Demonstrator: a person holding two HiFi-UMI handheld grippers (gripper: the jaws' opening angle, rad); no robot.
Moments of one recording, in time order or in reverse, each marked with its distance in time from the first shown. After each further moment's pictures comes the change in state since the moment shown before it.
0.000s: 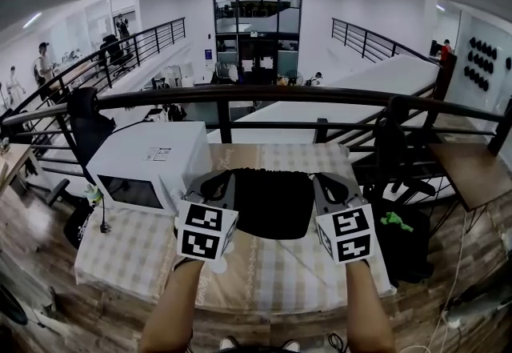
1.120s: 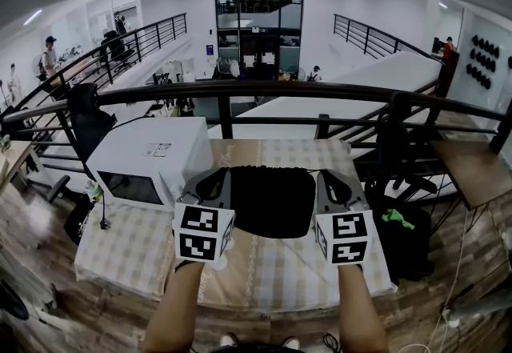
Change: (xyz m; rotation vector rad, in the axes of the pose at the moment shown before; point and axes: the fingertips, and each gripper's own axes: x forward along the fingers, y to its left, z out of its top) left arm -0.006 0.010 -0.004 -0.045 -0.027 0.058; right arm -0.004 -0.008 -0.001 0.068 -0.050 -0.112
